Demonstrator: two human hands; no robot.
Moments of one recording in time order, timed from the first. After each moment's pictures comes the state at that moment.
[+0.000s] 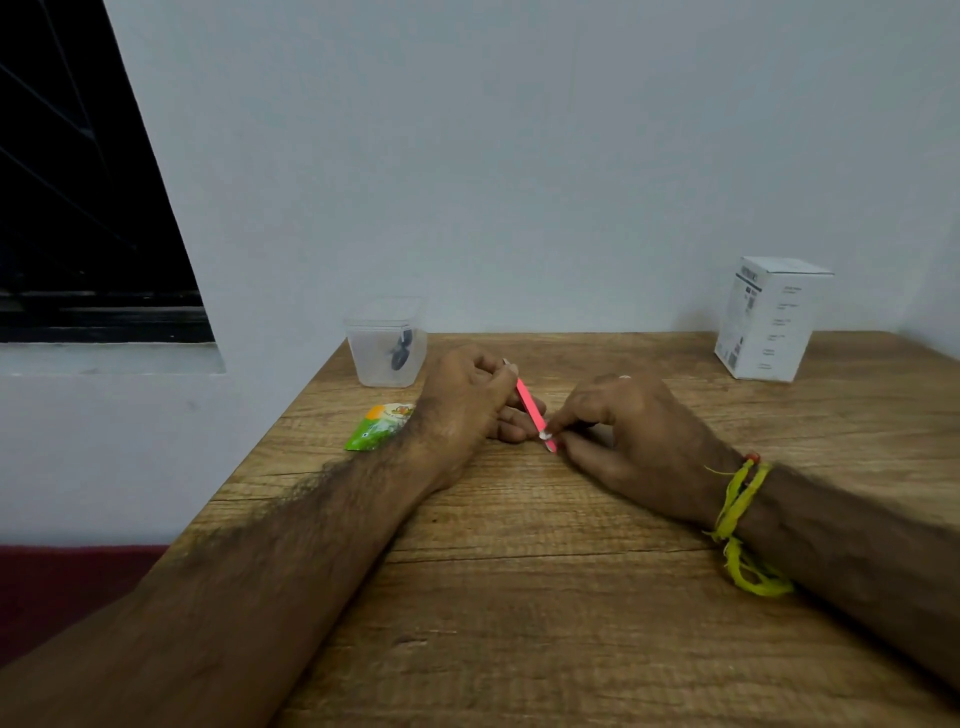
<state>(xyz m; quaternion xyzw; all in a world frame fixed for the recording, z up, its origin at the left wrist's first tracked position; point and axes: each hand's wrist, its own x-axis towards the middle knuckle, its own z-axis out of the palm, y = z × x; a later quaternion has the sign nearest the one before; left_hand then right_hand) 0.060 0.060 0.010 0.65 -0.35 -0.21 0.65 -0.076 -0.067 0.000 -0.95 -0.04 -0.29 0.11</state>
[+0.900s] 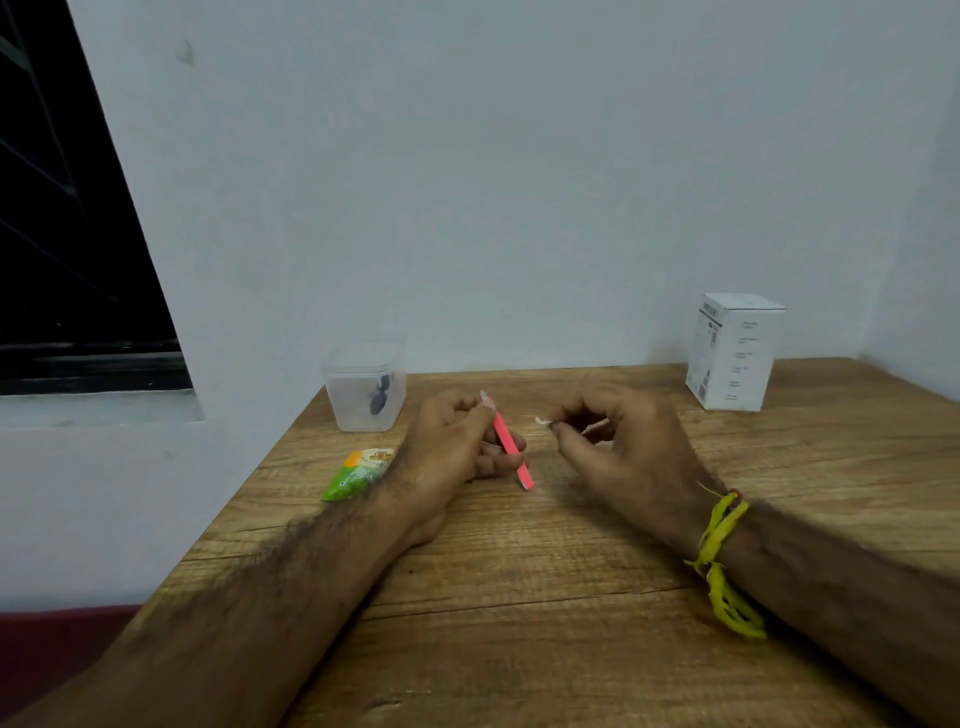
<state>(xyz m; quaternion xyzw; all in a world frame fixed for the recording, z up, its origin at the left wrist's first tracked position) 0.054 0.060 0.011 0.61 -0.32 -0.26 0.68 -0.083 -0.062 0.005 -0.86 0.08 -0.43 0.24</state>
